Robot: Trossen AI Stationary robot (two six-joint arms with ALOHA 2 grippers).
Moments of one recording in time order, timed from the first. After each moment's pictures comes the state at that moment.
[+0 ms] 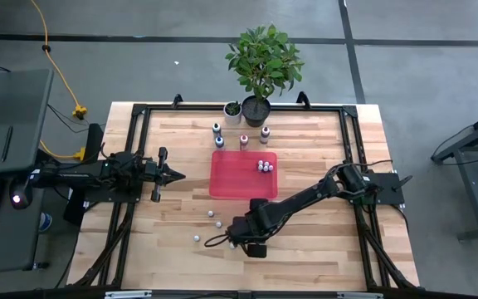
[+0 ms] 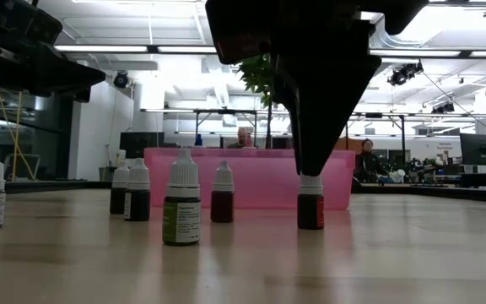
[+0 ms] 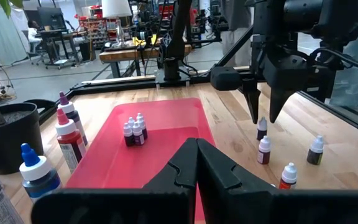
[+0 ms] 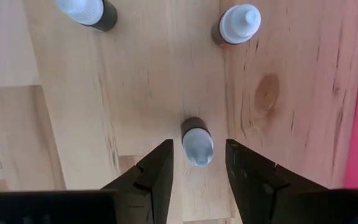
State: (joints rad) left arm 0.01 0.08 0.03 0.00 0.07 0.10; right arm 0.39 2.21 1.82 -1.04 0.05 0.48
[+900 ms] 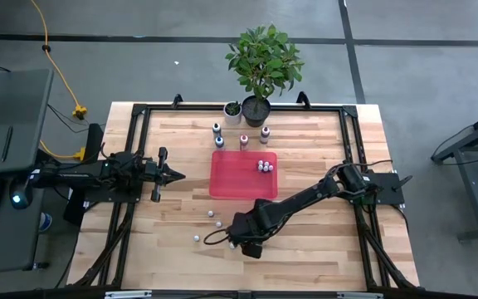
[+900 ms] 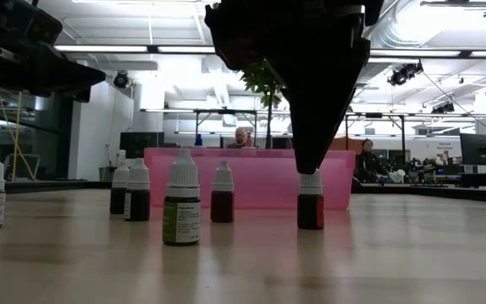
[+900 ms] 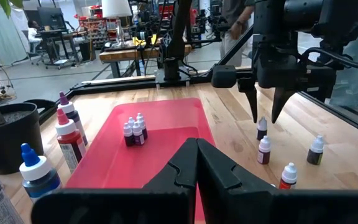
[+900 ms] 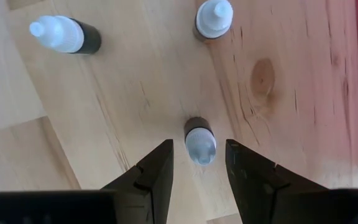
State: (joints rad) left arm 0.01 0.08 0.03 0.00 0.07 0.10; right arm 0.39 2.21 1.82 -1.04 0.04 0.70
